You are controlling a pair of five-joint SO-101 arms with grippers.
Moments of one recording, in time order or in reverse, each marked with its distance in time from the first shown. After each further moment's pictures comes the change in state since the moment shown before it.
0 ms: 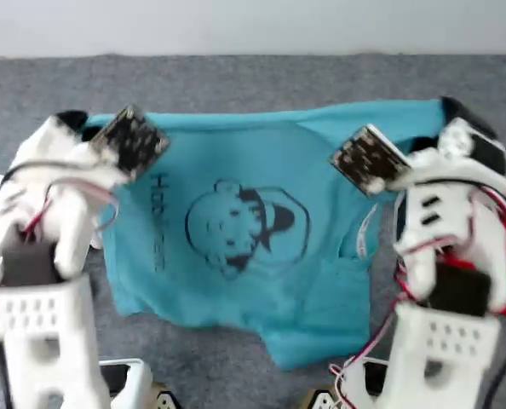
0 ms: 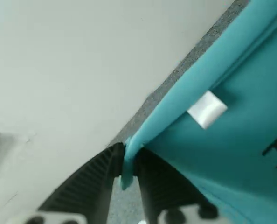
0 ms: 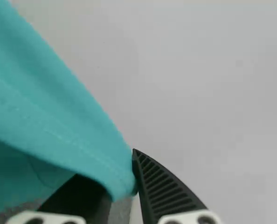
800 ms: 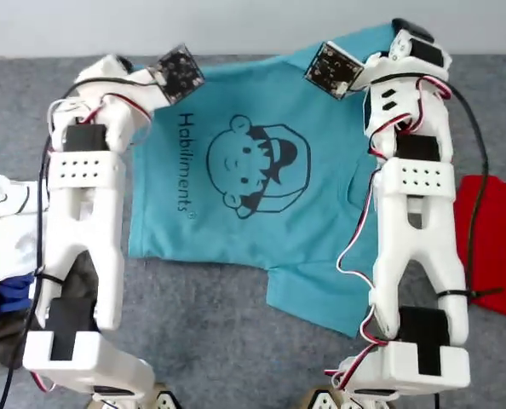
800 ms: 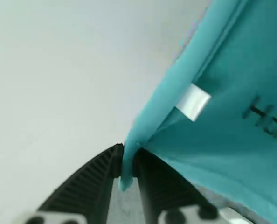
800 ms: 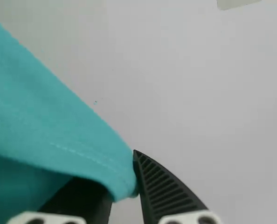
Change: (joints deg) left arm 4.1 44.6 -23.2 -14.0 -9.3; right arm -5.5 49.1 -24.5 -27.7 5.9
